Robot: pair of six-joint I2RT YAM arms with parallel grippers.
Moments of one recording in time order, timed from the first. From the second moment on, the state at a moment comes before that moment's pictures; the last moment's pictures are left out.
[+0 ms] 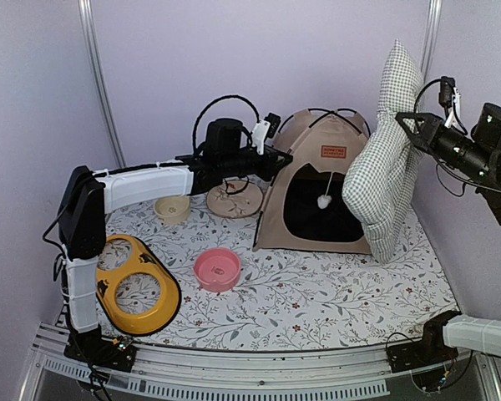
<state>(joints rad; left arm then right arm) -0.76 2.06 1.72 0.14 0.28 -0.12 0.26 0.92 1.20 -0.27 -0.26 0.43</state>
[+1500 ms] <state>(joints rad) -0.76 2.01 1.68 0.09 0.42 -0.10 0.56 1.25 0.76 -0.16 -0.30 0.46</state>
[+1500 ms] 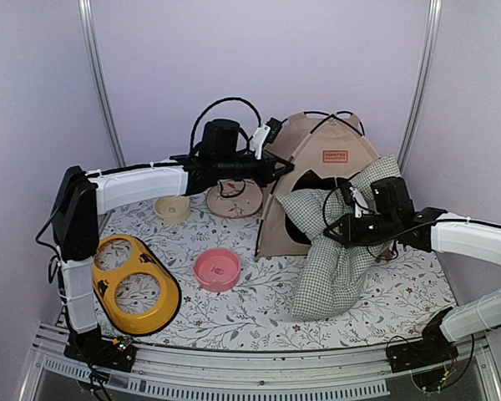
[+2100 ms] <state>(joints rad) -0.76 1.98 1.65 0.08 0.44 -0.10 0.57 1.49 0.93 -0.17 -0.10 0.61</state>
